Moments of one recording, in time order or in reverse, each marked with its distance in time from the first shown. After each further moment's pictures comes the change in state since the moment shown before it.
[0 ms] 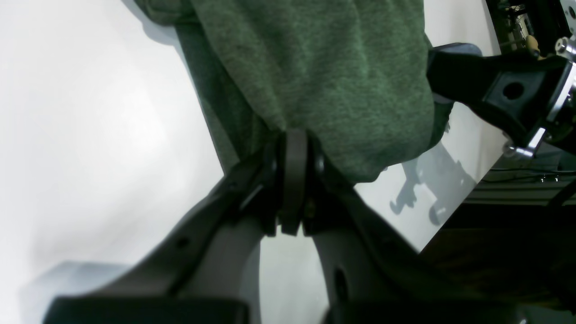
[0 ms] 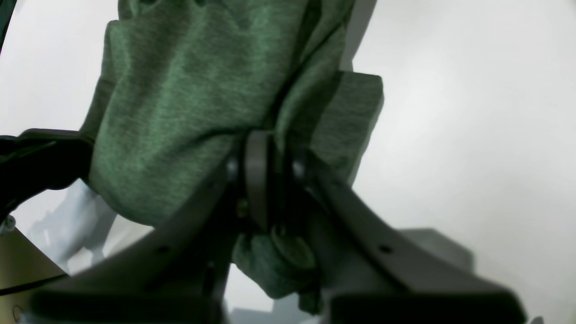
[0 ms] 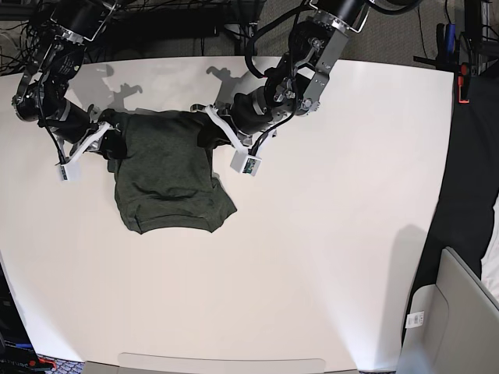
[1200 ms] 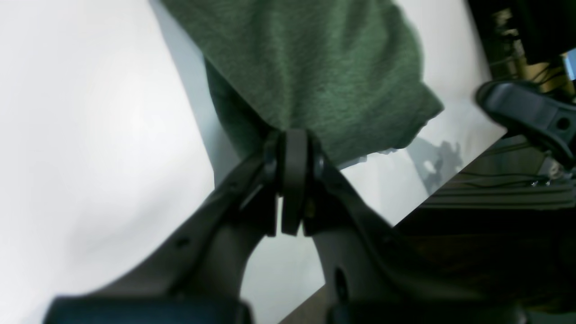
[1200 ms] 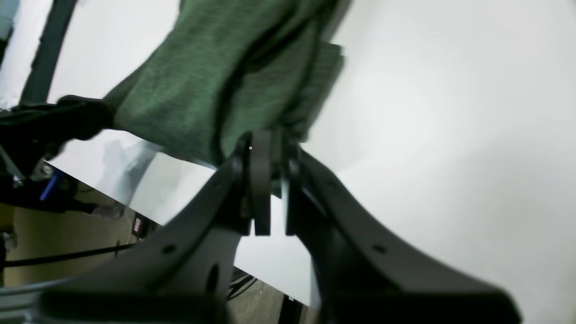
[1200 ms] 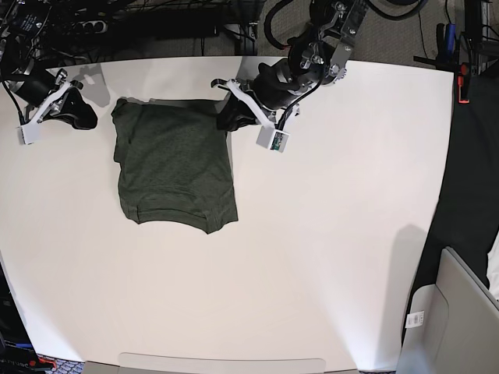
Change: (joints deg) left arm 11.2 -4.4 -2.8 14.1 0.4 0.4 -0.5; right arm -16.0 9.7 6.4 8.3 25.1 0.1 -3.0
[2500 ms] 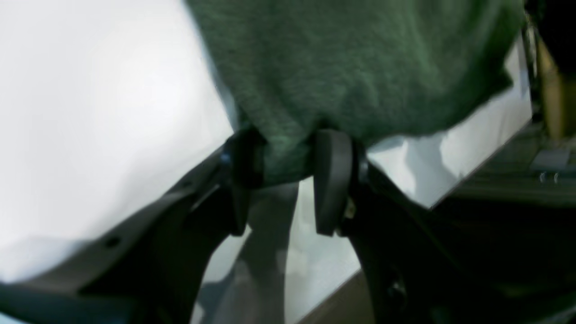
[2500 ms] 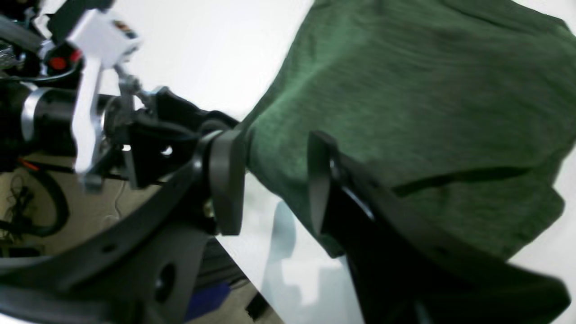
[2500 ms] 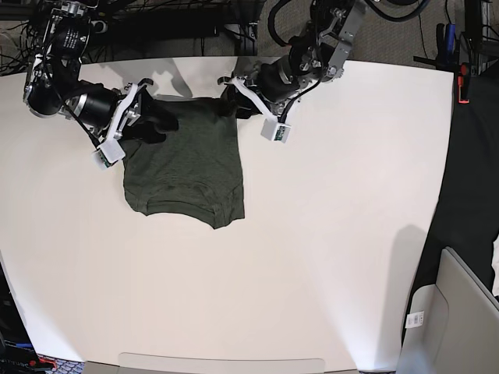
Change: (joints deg) left arm -0.1 -1.4 -1.9 -8.8 -2.6 3.7 -0.7; right arm 6.4 -4.5 -22.4 10.4 -8.0 0.0 -2.6
